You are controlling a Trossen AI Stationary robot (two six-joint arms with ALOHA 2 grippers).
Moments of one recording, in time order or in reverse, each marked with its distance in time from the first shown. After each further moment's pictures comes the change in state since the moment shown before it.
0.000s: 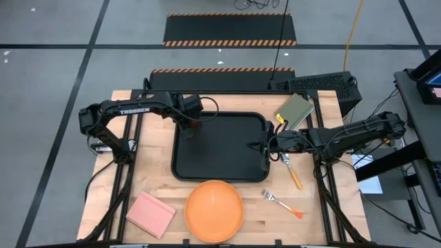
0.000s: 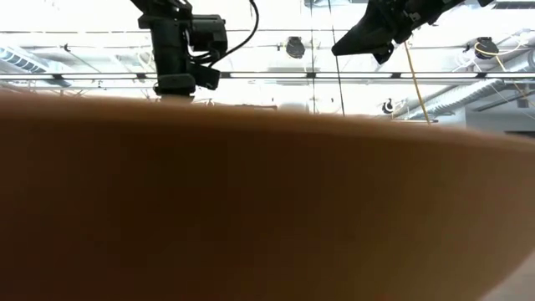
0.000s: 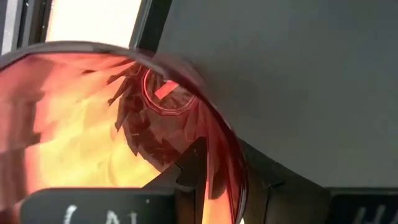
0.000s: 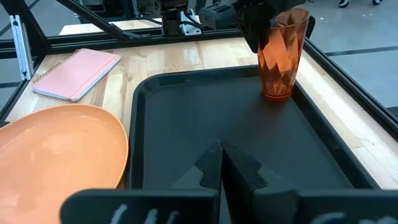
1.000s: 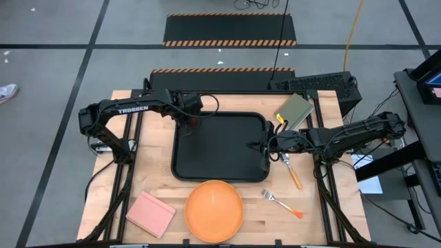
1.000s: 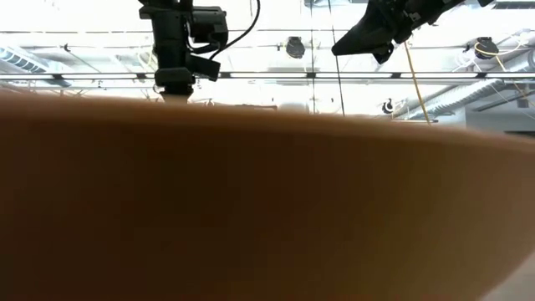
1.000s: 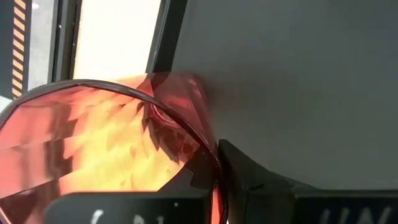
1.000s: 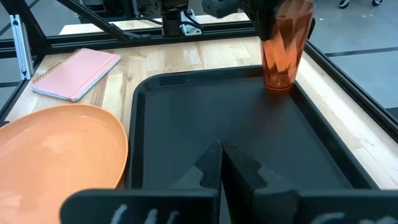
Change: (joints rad) left arm 0.003 -0.001 0.072 -0.081 -0.061 0.093; right arm 0.000 0.000 0.000 0.001 0.000 -0.003
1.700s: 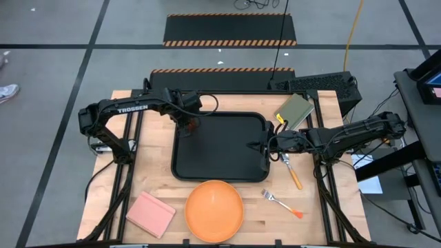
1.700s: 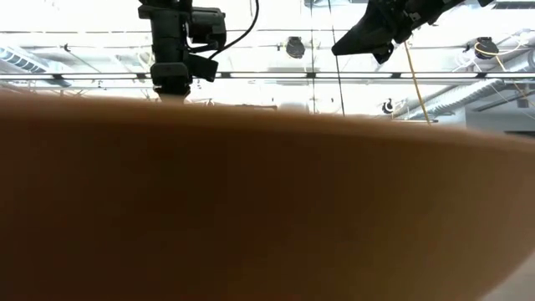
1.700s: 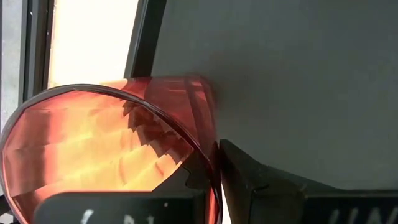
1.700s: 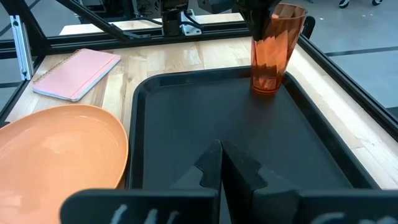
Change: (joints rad) left arm 0.010 -0.001 0.001 -0.032 0.065 -0.005; right arm 0.000 0.000 0.000 0.000 0.000 0.003
